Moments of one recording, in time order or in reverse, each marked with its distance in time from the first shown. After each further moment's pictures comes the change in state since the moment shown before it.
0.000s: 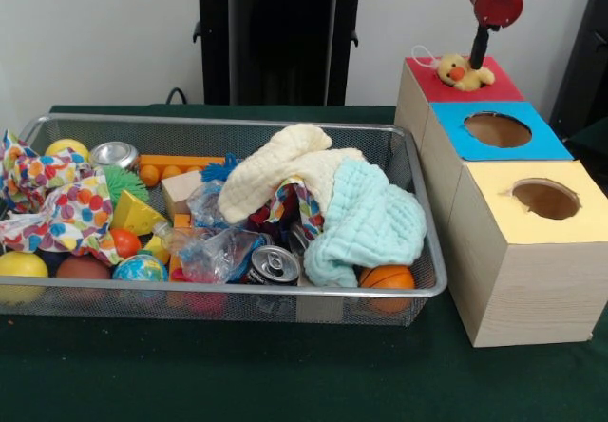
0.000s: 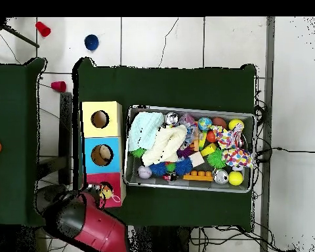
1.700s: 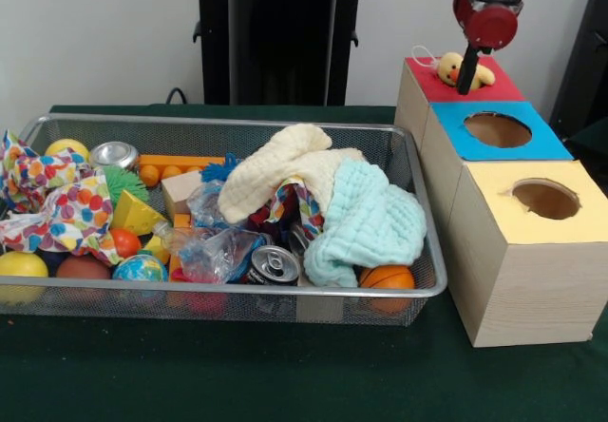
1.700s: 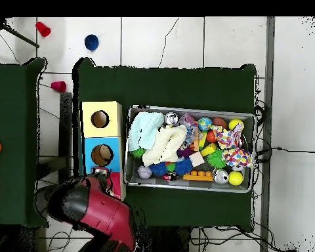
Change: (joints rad) arm 0.002 0.087 -0.077 -0.153 -0.090 0.019 0.000
